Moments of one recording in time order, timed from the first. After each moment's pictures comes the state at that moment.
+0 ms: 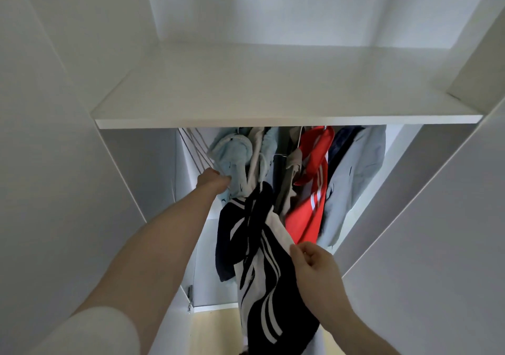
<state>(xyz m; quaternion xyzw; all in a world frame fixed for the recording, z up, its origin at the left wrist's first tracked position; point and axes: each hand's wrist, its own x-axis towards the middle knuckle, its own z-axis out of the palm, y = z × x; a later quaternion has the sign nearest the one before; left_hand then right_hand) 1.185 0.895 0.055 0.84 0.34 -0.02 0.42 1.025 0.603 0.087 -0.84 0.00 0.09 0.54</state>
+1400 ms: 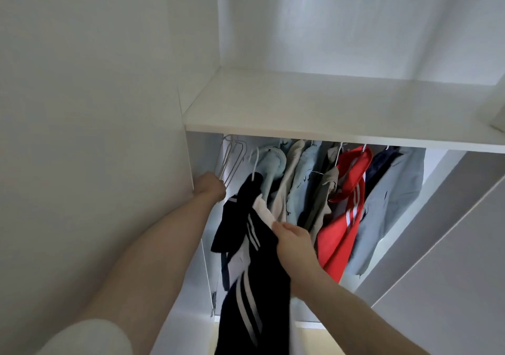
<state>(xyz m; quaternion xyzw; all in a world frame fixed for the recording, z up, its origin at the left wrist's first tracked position) 1.086 0.974 0.088 0.88 0.40 0.03 0.24 0.993 0.711 0.131 -0.71 0.02 0.24 0.66</state>
